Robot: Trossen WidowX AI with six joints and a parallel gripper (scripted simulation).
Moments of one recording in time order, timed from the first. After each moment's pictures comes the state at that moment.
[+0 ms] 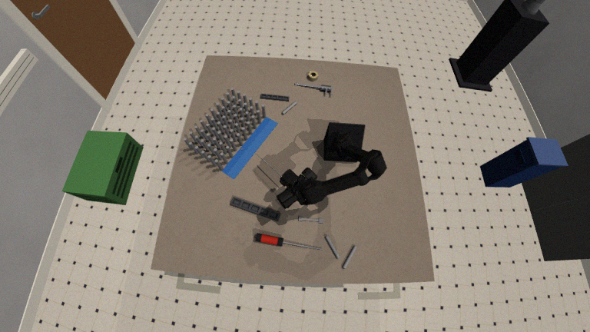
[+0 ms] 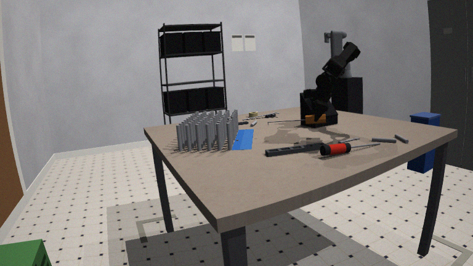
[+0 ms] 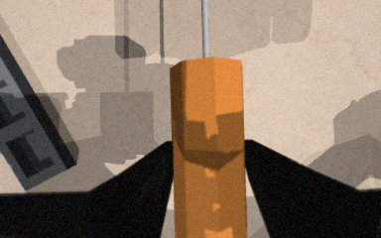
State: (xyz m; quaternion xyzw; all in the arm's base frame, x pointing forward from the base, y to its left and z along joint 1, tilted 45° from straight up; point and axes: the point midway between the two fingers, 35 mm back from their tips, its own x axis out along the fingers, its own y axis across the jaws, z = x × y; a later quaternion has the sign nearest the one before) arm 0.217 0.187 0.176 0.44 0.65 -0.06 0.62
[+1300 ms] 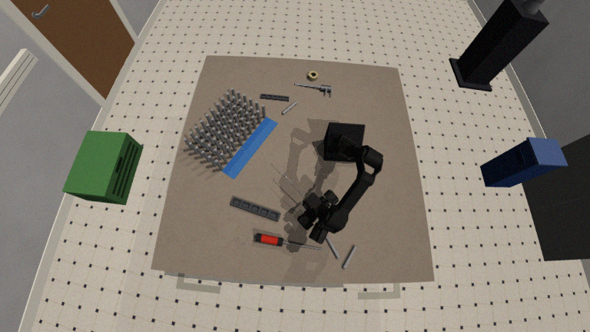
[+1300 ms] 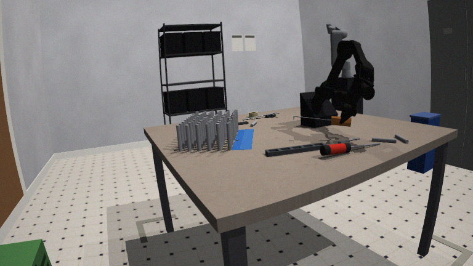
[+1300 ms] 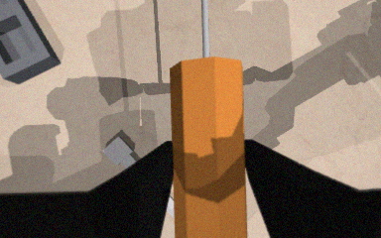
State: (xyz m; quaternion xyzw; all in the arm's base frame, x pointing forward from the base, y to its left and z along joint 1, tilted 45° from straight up) arm 0.129 0.251 0.224 0.43 0.61 -0.13 0.65
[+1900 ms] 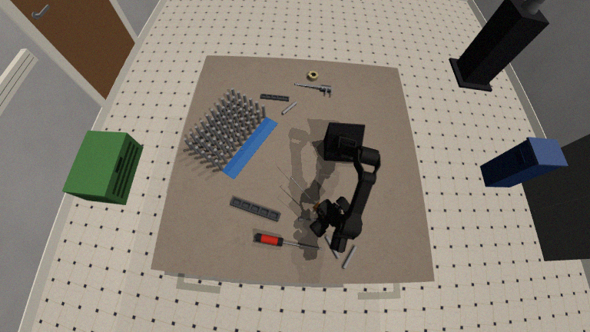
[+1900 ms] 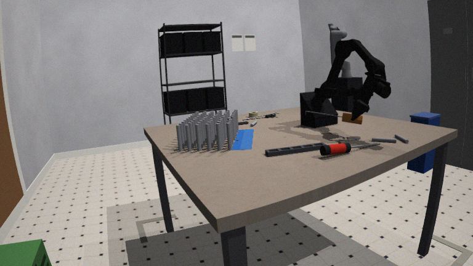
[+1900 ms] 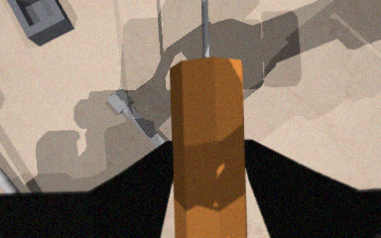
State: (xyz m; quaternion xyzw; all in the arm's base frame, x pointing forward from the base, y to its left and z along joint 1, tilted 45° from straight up) arm 0.083 0.263 0.251 0.46 0.58 -0.13 0.66
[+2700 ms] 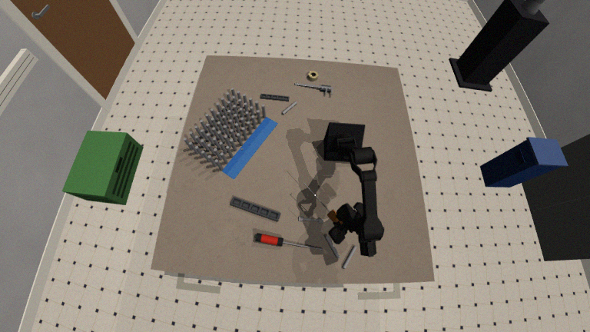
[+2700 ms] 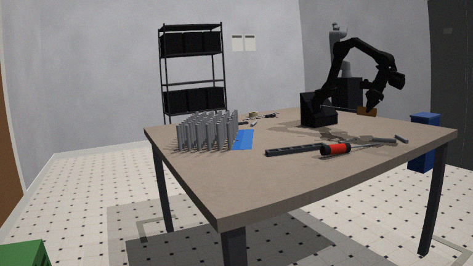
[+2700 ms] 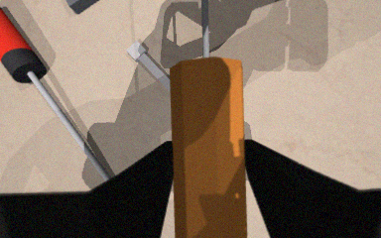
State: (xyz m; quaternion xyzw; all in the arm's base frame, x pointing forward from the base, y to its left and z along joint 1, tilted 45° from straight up) arm 0.021 0.265 0.295 0.52 0.54 -0.09 0.65
